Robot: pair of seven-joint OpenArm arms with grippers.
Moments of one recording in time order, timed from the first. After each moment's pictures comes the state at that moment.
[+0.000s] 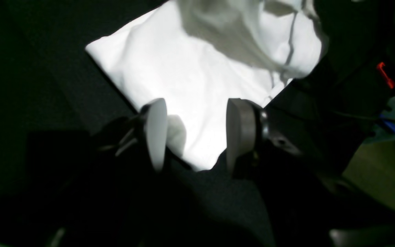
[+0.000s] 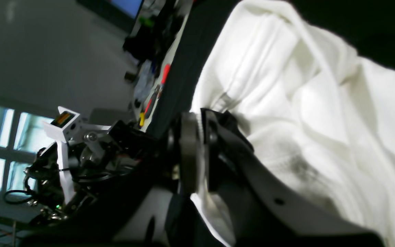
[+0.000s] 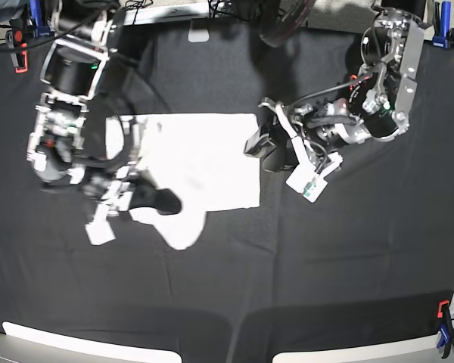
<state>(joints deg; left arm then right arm) 5.0 -12.8 13.3 104.3 -37.1 -23.9 48.7 15.1 8.9 23.2 66.6 78.1 39.6 -84.0</state>
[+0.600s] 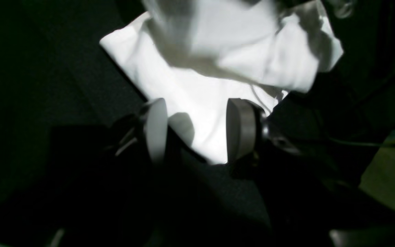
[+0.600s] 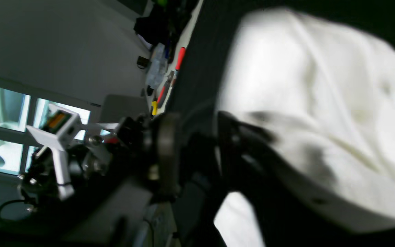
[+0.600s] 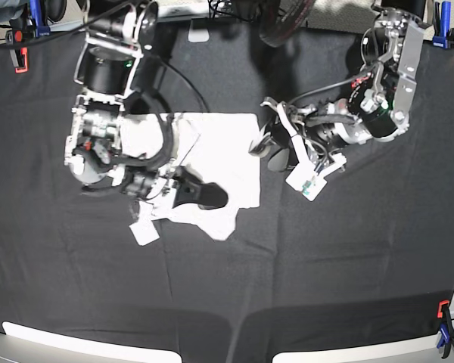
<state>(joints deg) 5.0 -12.8 13.3 104.3 -32.8 -23.9 49.9 15.4 0.4 22.2 67.4 72.2 39.6 -83.8</state>
